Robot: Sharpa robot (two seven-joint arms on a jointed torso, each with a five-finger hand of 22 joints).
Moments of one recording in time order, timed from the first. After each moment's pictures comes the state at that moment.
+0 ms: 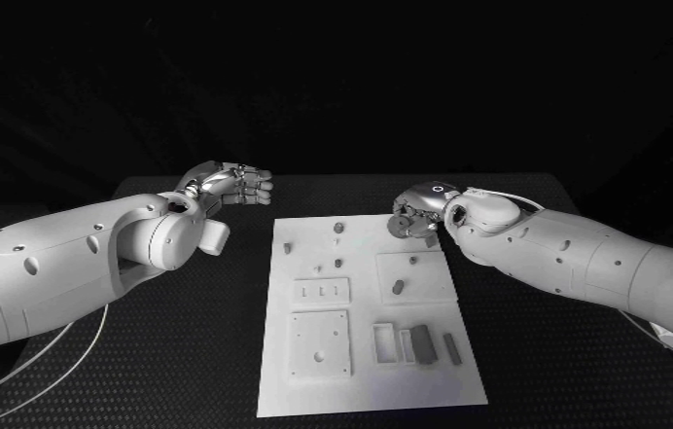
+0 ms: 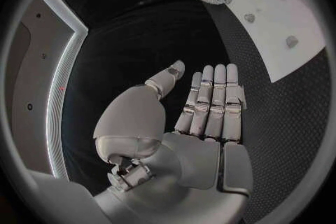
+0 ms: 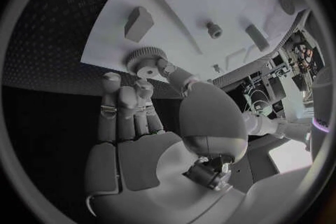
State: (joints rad) left arm 1.35 -0.78 -0.15 1.34 -0.10 -0.29 0.17; left_hand 1.07 -0.05 0.53 -0.27 0.05 0.84 0.17 0.34 0.48 1.13 0.14 0.11 0.14 0.90 0.12 0.45 0.53 0.02 0.91 0.02 0.15 0.71; right arm 1.19 -0.64 -0.06 1.04 -1.73 -0.23 -0.01; right_hand 1.09 -0.13 0.66 -0.25 0.05 0.84 0.10 0.35 0.51 1.04 0.02 1.10 1.20 1.13 -0.09 1.48 0.96 0.25 1.05 0.01 0.97 1.31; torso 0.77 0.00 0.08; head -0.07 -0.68
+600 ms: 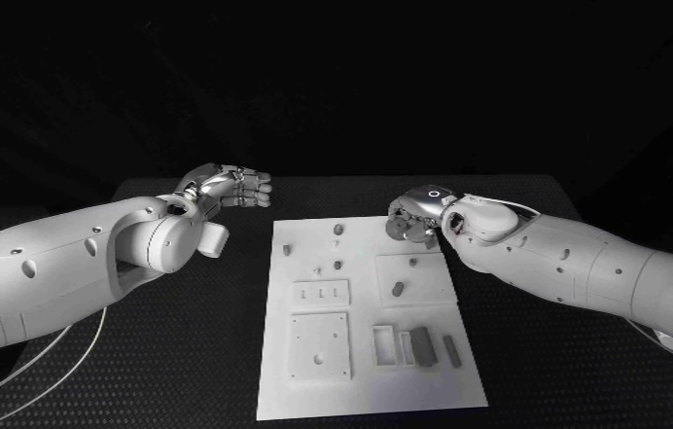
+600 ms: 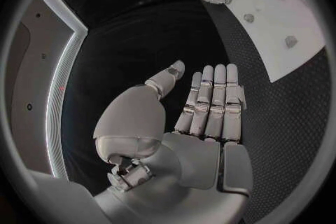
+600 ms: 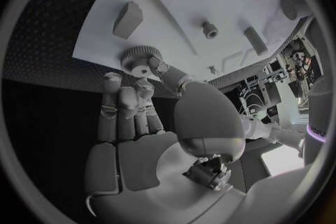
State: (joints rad) left arm 1.35 -0.79 -0.15 1.34 -0.10 -0.30 0.17; left_hand 1.07 -0.05 0.53 -0.27 0.05 0.84 0.17 0.34 0.48 1.13 0.14 0.11 0.14 0.90 0.12 0.45 0.53 0.02 0.91 0.02 0.14 0.71; right arm 1.18 -0.66 -0.06 1.09 -1.78 -0.28 -0.02; right_hand 1.13 -0.06 0.67 -0.29 0.05 0.84 0.10 0.35 0.51 1.05 -0.01 1.10 1.18 1.13 -0.10 1.48 0.95 0.25 1.06 0.00 0.97 1.31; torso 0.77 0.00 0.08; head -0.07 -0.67
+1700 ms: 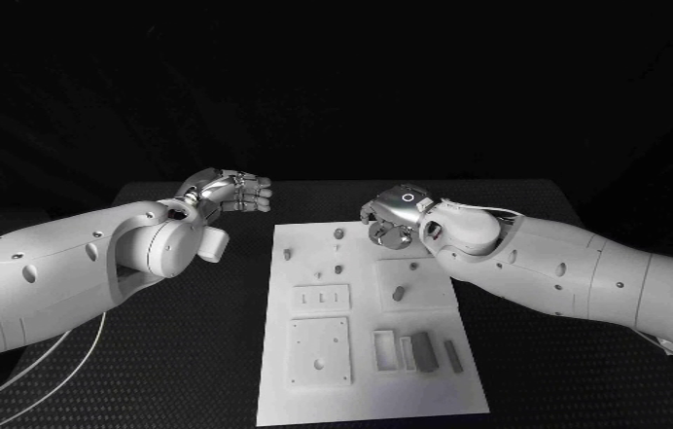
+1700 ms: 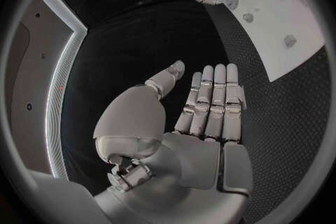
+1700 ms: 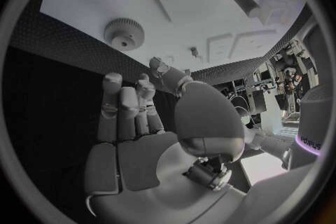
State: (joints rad) left arm 1.35 -0.79 -0.15 1.34 -0.10 -0.30 0.17; left_hand 1.07 -0.05 0.53 -0.27 0.05 0.84 0.17 0.34 0.48 1.13 0.14 0.11 0.15 0.91 0.12 0.45 0.53 0.02 0.91 0.02 0.14 0.71; right arm 1.21 -0.67 -0.07 1.27 -1.91 -0.31 -0.10; right_hand 1.11 -0.09 0.66 -0.29 0.05 0.86 0.08 0.36 0.53 1.07 -0.01 1.10 1.16 1.14 -0.11 1.49 0.94 0.25 1.07 -0.01 0.98 1.31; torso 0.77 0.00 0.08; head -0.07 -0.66
